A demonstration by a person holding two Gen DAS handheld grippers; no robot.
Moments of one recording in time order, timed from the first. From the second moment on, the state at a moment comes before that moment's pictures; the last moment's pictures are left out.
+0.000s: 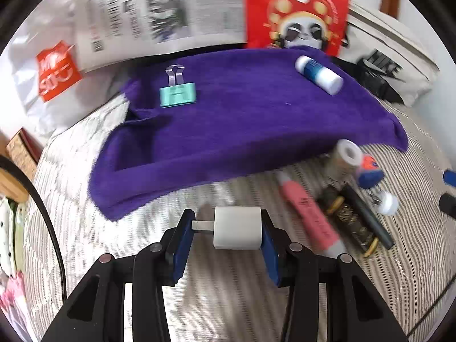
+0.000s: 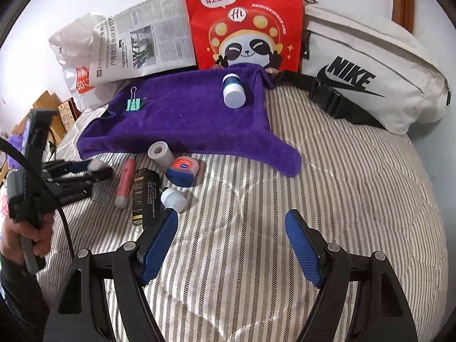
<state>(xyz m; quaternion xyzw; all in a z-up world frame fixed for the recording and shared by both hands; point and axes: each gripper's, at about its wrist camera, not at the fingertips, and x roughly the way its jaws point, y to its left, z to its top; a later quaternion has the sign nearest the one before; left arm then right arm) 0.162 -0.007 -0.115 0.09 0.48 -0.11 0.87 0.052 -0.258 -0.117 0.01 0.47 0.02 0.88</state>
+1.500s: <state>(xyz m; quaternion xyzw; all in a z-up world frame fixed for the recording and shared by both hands) 0.152 0.023 -0.129 0.07 0.43 -0.09 0.89 0.074 -0.226 -0.168 -0.05 0.44 0.02 0.90</state>
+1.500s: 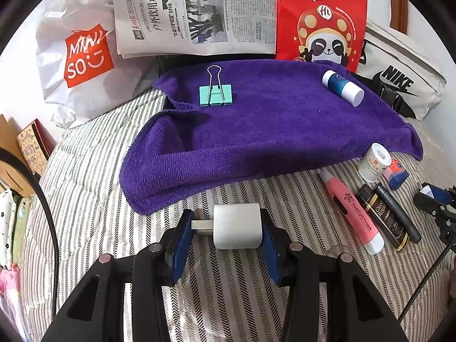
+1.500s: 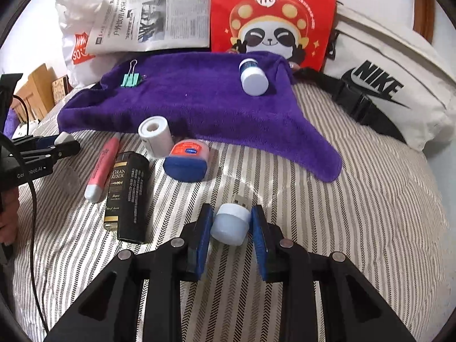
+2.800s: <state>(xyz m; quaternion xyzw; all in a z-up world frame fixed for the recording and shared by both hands) 0.155 0.056 -0.072 -0.01 0.43 -0.09 0.90 0.093 -0.221 -0.100 -0.03 0.41 0.08 0.91</state>
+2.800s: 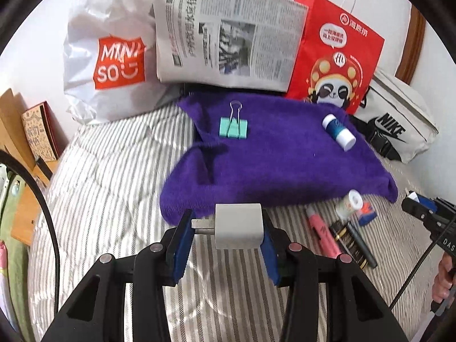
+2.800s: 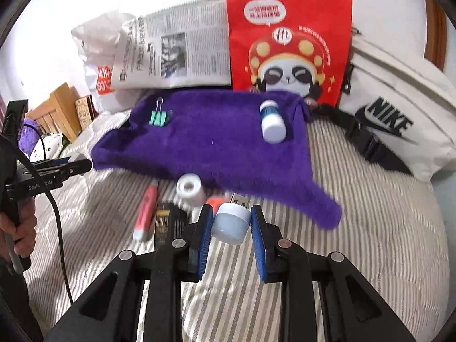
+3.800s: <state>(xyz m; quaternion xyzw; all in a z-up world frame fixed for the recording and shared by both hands) 0.248 0.038 -0.091 -0.02 0.45 -0.10 0.89 0.228 -0.236 -0.171 -0.05 0.47 0.06 0.88</state>
